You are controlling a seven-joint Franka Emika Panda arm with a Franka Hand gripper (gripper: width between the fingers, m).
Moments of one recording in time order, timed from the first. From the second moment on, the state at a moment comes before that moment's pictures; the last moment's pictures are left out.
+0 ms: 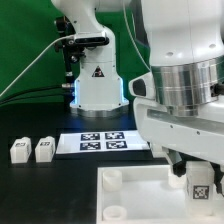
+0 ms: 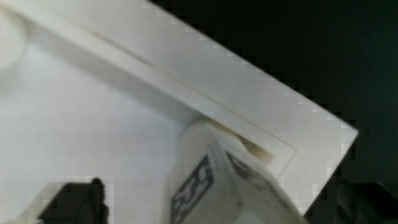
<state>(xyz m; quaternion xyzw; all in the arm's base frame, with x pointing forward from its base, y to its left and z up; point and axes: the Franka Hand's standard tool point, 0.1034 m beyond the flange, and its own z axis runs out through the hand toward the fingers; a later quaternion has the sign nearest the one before) 0.618 0.118 0.064 -0.91 0.41 0.01 0.07</state>
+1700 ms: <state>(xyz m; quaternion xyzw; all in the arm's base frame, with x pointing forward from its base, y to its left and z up) 0.626 0.114 0.071 -0.72 0.69 0.03 0.06</state>
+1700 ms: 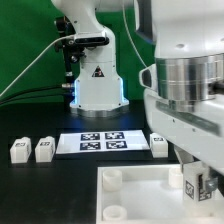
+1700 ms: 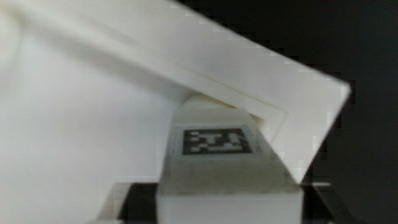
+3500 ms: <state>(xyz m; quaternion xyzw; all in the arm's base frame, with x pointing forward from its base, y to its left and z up) 0.626 0.128 0.095 -0.58 0.81 0.04 0.07</state>
